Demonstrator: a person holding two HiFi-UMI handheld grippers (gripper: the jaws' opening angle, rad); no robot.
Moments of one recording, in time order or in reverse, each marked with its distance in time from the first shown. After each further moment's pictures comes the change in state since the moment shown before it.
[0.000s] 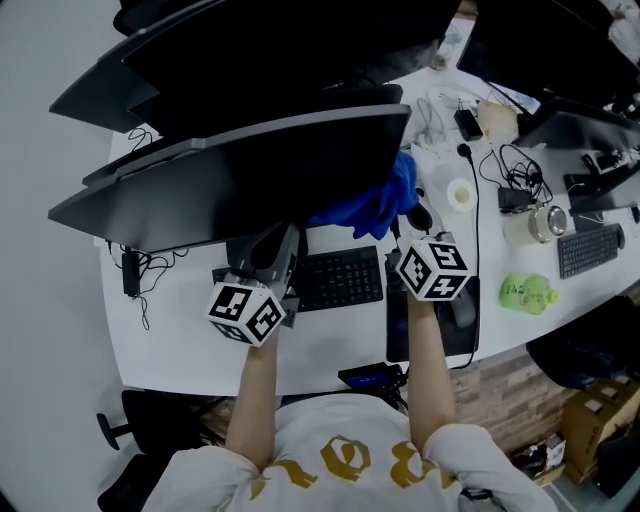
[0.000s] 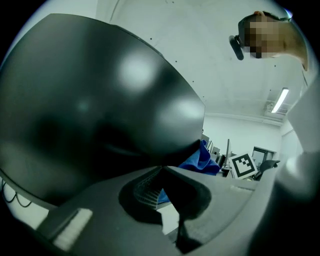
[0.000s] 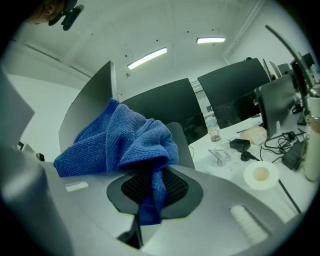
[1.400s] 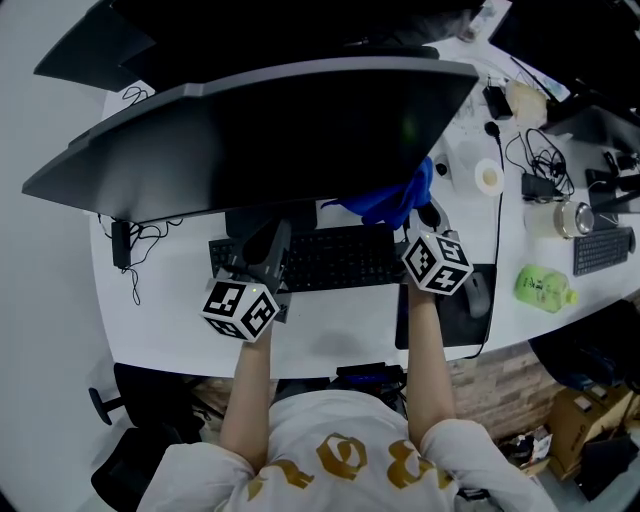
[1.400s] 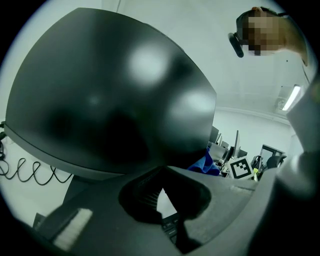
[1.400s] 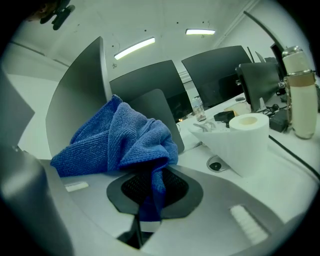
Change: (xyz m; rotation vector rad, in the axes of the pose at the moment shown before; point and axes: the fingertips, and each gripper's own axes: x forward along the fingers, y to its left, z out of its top) left arm -0.033 0.046 -0.062 -0.043 0.082 0.102; right arm 0.009 -0.032 -0.096 0.083 0.092 -0.116
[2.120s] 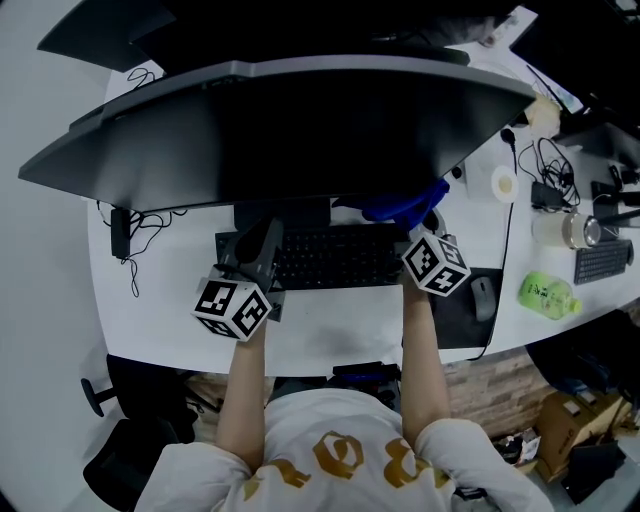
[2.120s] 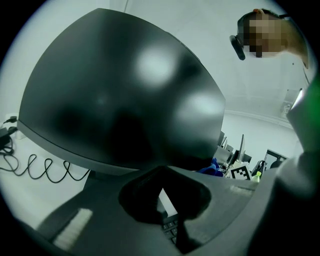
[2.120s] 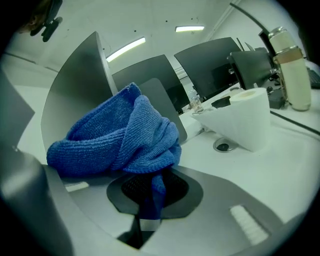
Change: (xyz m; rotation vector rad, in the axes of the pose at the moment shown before) left arm -0.022 0.042 -0.002 -0.048 -0.015 0.044; right arm 0.017 0.013 -0.031 0.105 0.003 -0.009
